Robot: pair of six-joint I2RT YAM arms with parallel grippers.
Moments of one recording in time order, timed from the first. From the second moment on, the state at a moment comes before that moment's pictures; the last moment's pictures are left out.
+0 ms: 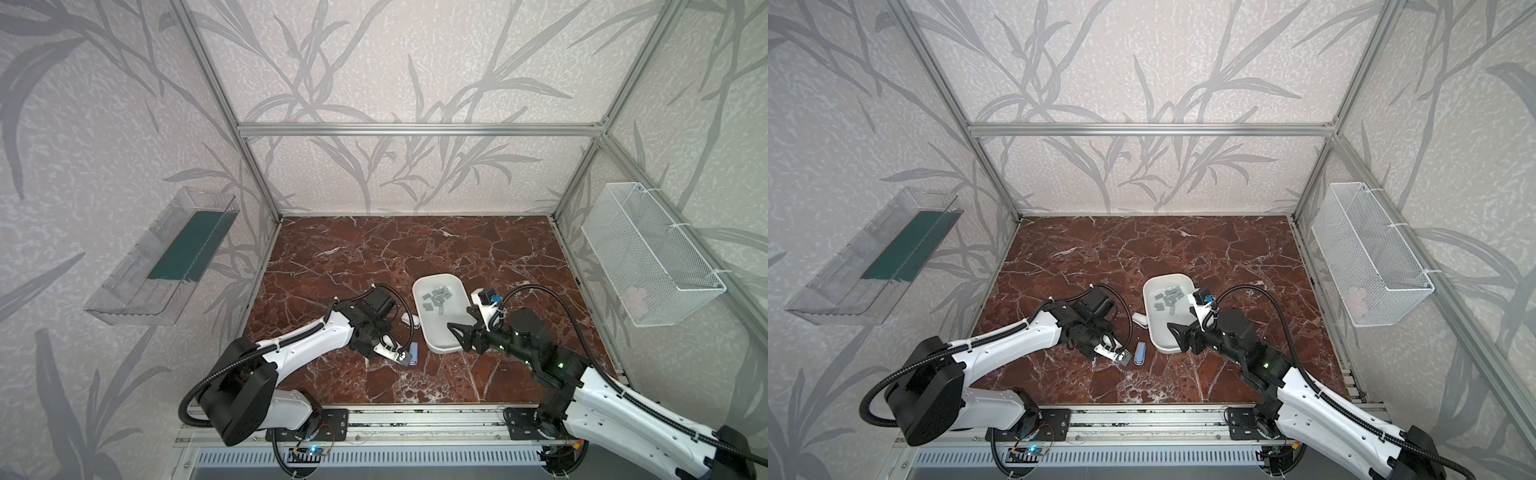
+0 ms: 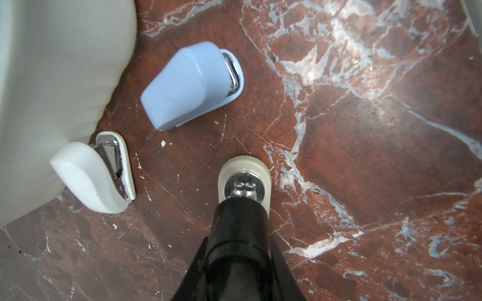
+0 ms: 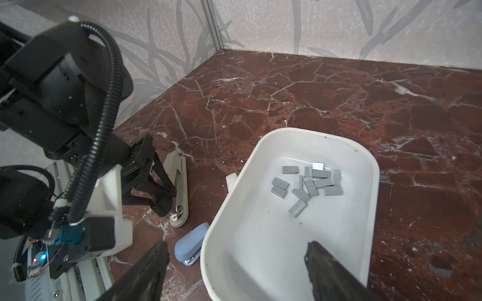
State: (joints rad) left arm -0.70 1.36 0.79 -0.72 0.14 1.44; right arm 0.80 0.74 0.44 -0.06 -0.09 0.25
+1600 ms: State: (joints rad) left arm -0.56 1.08 0.88 -0.76 0.82 1.29; right arm 1.31 0.97 0.49 0.22 0.20 -0.05
